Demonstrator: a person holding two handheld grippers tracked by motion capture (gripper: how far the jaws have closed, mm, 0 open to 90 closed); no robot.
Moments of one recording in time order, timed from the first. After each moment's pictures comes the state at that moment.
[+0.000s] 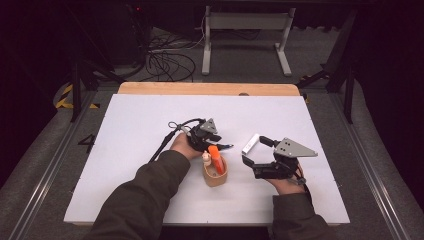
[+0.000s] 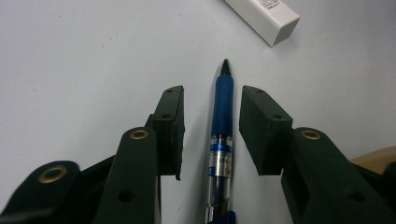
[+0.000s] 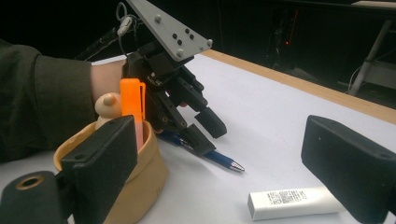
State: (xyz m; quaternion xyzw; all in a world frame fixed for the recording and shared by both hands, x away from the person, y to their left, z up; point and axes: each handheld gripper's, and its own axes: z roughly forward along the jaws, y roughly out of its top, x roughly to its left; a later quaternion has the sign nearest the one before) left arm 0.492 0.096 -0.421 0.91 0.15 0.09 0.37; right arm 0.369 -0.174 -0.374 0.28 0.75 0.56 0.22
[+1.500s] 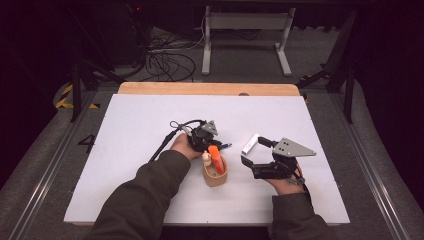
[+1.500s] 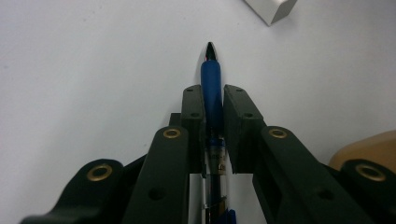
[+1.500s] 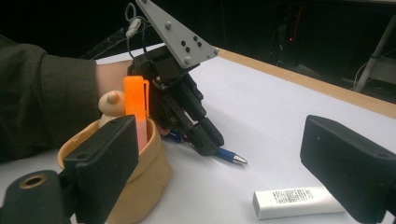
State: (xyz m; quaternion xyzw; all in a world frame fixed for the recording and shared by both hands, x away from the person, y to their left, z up) left arm 0.494 0.097 -0.426 0.92 0.16 0.06 0.35; right arm 0.370 -0.171 -0.375 0.28 0.75 0.56 0.21
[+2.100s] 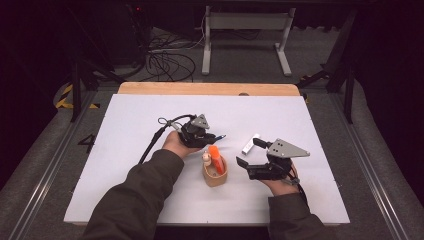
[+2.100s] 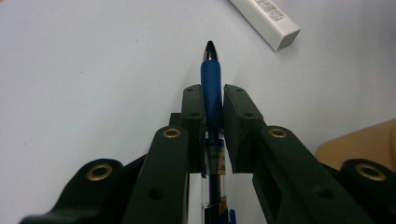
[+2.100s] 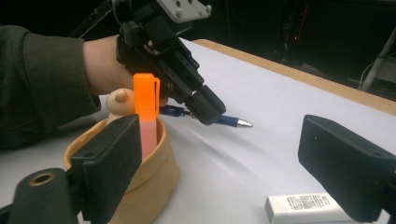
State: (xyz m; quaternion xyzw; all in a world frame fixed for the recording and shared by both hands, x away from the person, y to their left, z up) left arm 0.484 0.122 -0.399 0.90 0.19 0.09 0.39; right arm 0.369 -0.159 -0.378 0.27 0.76 0.56 0.21
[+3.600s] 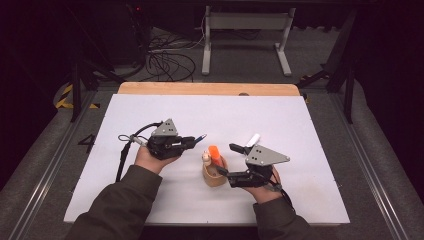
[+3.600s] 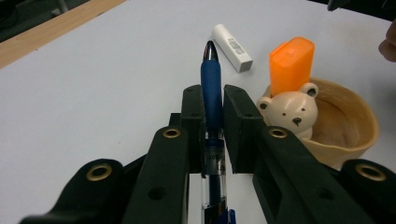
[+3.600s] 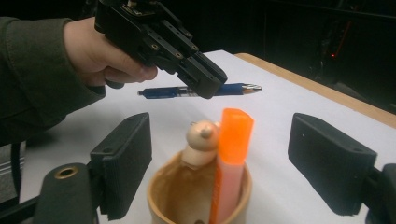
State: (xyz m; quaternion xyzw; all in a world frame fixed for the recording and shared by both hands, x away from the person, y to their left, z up) left arm 0.409 0.188 -0.360 0.84 0.24 0.12 0.47; right arm 0.348 -0.108 -0.367 0.20 0.77 0.57 0.19
